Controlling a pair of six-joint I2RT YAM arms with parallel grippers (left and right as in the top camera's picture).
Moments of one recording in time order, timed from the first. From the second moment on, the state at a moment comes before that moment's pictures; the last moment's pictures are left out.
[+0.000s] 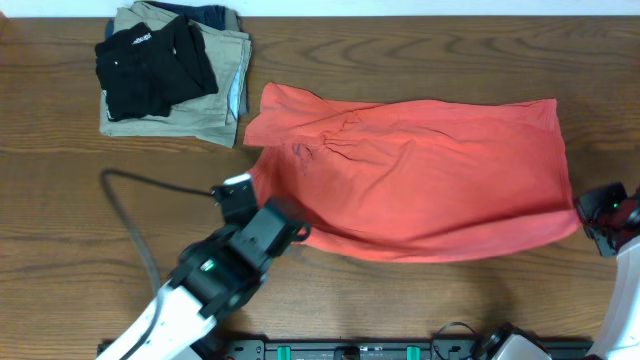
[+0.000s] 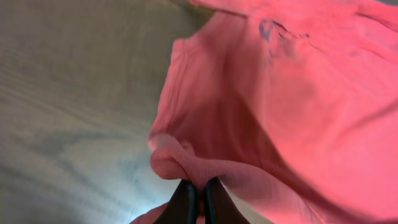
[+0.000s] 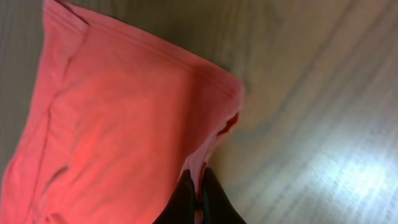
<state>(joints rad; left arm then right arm) -0.74 1.05 0.82 -0.88 -0.46 -0.95 -0.62 1.24 0.97 -0.84 -0.06 0.64</state>
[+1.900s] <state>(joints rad) -0.39 1.59 0.86 -0.32 -0.49 -0.61 -0.50 1.61 1.07 -0.53 0.04 0.64</state>
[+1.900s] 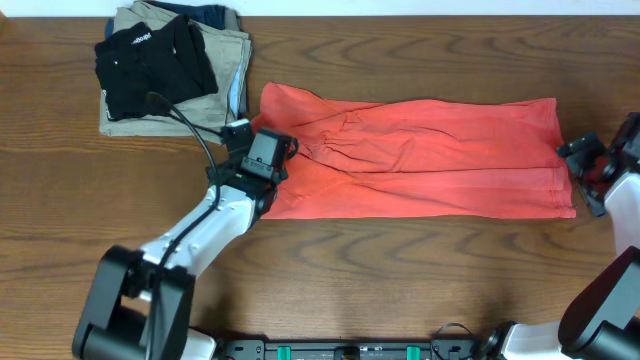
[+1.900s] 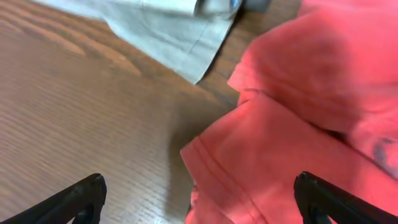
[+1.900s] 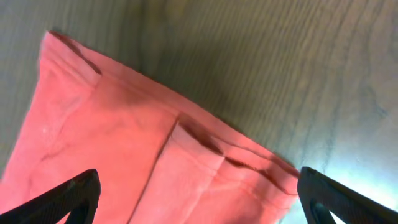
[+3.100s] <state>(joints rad) -0.13 1.95 1.31 -0.51 0.21 -0.13 -0.18 1.61 1.24 -0.75 -0.16 0.38</state>
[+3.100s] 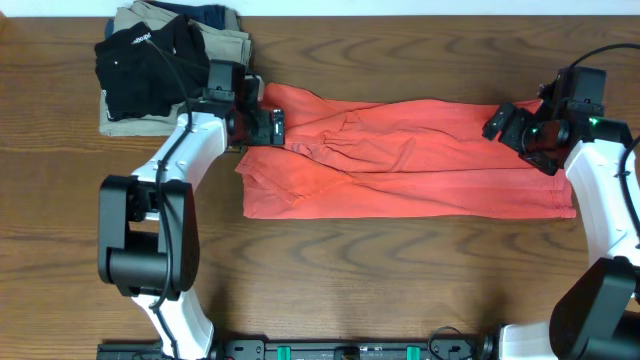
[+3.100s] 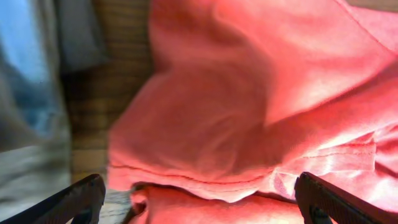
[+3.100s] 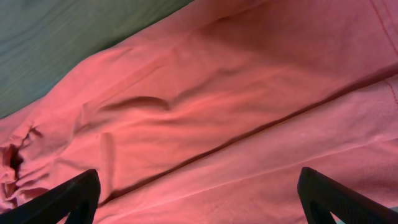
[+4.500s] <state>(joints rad) -0.13 1.89 1.31 -0.46 0.16 -0.13 -0.18 1.61 1.24 -0.65 -0.07 0.35</state>
